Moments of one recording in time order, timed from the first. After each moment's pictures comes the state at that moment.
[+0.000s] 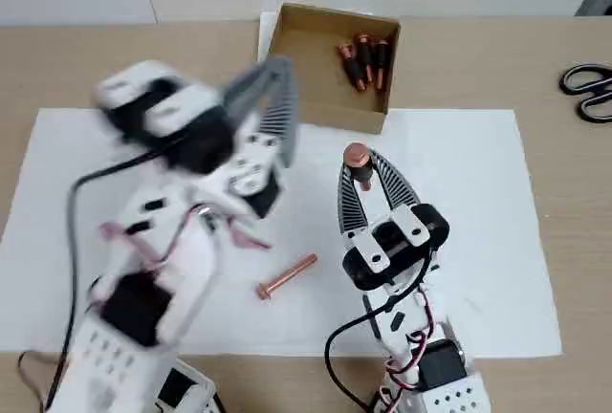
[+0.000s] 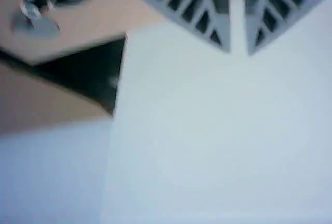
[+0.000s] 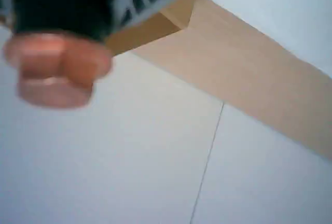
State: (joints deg) left arm 25.1 -58.5 39.1 21.2 9.7; right arm -22.0 -102.8 96.1 7.9 11.6
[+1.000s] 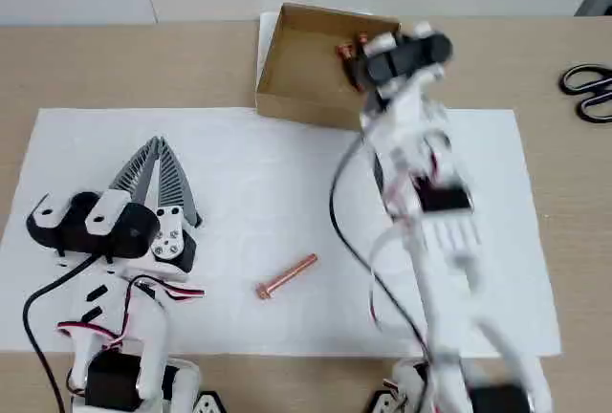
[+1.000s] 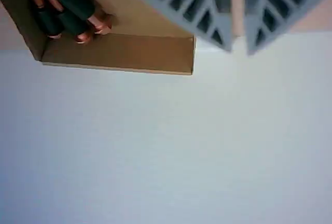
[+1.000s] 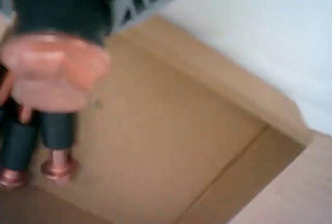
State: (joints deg) left arm 3.5 -95.5 72.5 31.5 6.7; right arm -10.3 -19.7 33.8 20.0 6.4
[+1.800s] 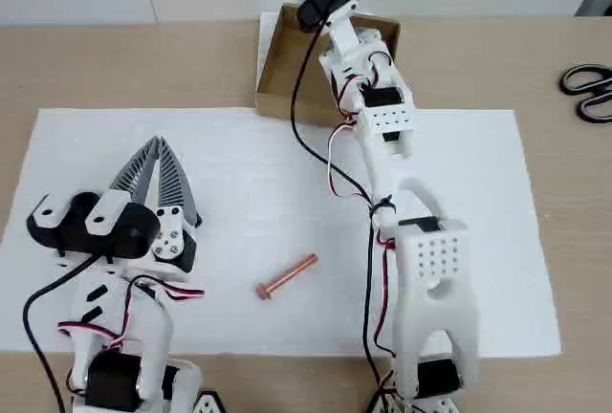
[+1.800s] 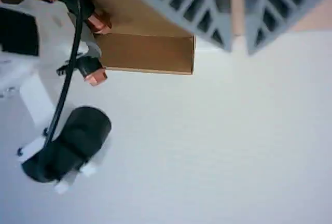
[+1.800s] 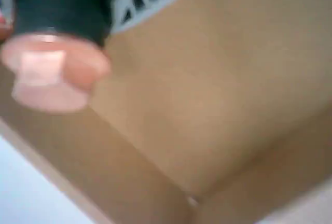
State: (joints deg) left arm 3.4 -95.5 72.5 31.5 6.7; right arm -12.7 50.5 -37.8 19.0 21.8
